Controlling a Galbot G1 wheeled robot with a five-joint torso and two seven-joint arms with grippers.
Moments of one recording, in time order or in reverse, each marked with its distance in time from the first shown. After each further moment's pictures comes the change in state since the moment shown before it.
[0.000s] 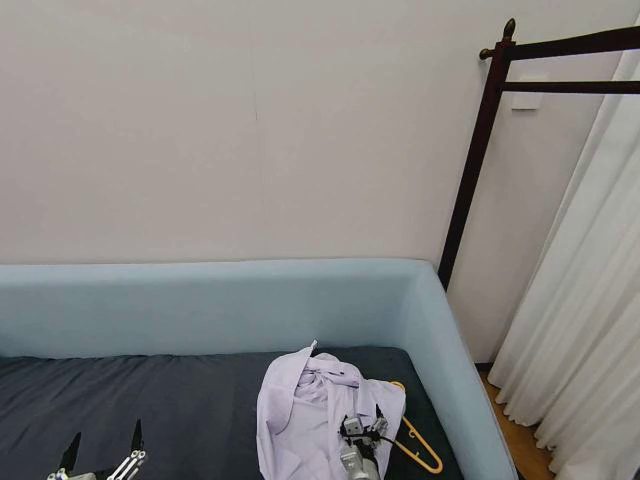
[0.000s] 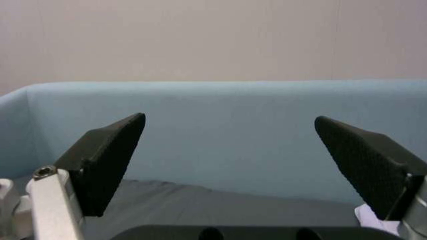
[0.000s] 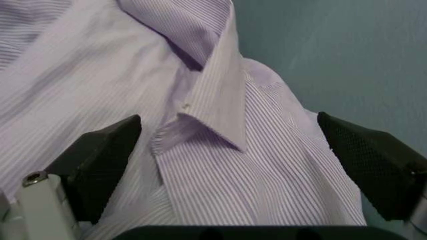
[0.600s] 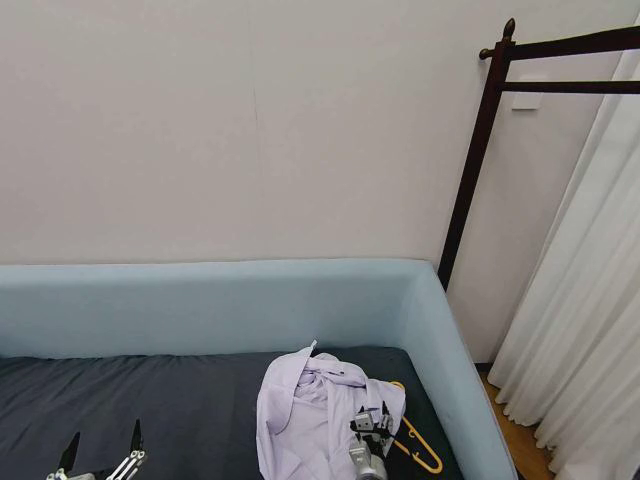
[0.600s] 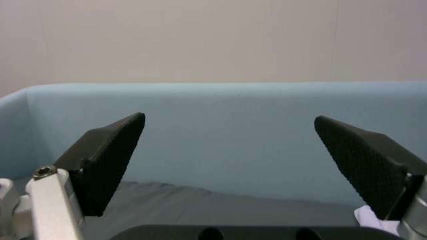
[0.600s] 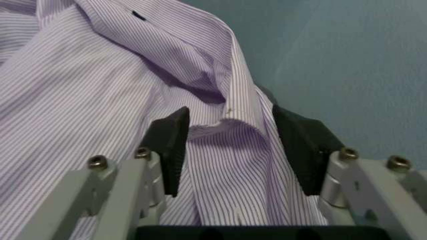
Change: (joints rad) left arm -0.001 0.001 0.002 0.003 -0.001 -0.009 0.000; right arm -0.001 -0.001 0.030 0.002 -0.008 0.065 0.009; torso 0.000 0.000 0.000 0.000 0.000
